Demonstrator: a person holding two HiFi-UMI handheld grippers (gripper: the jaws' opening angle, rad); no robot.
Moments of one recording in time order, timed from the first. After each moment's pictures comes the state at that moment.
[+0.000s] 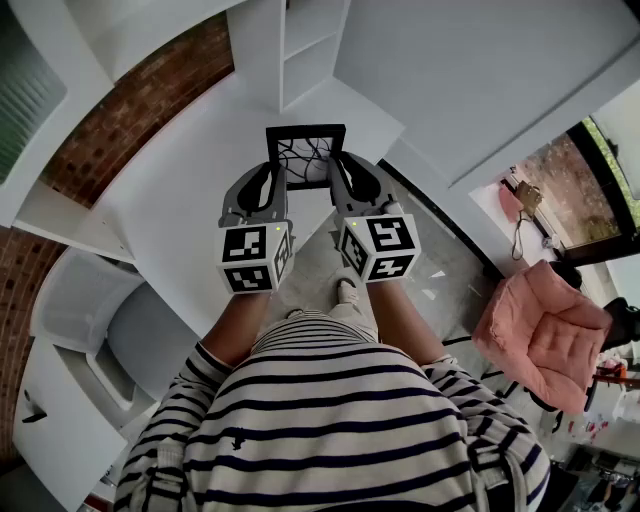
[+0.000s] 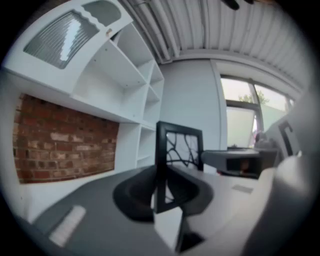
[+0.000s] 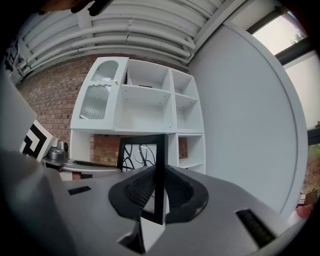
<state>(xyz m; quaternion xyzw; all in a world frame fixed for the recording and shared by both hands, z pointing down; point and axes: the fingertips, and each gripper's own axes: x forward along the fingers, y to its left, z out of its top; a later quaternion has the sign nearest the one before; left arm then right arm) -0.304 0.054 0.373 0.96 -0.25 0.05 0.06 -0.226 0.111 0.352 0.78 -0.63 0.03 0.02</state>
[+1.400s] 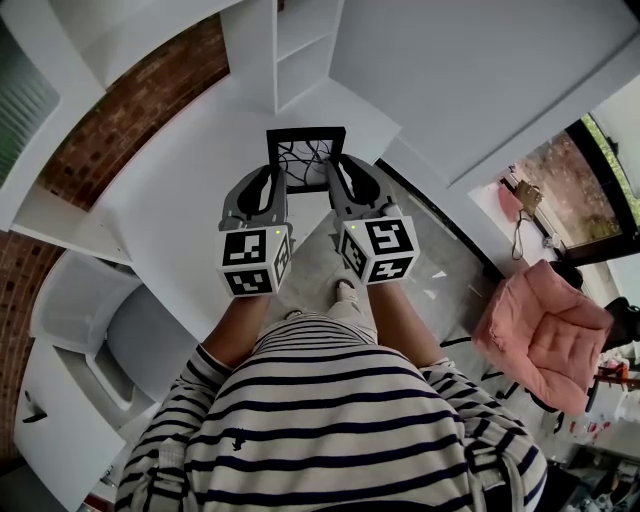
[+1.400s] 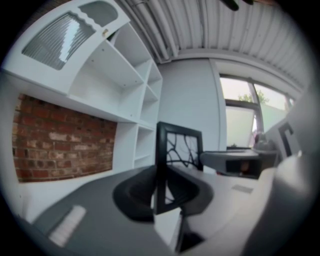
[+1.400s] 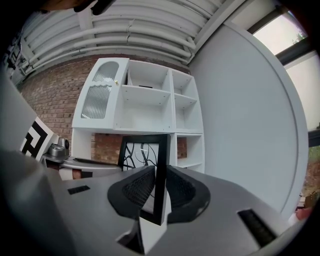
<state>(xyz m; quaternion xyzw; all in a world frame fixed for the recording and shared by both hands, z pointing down) -0.277 0.073 0.372 0.96 -0.25 0.05 0.06 -0.199 0.129 0.355 0.77 -0.63 0.03 0.02</state>
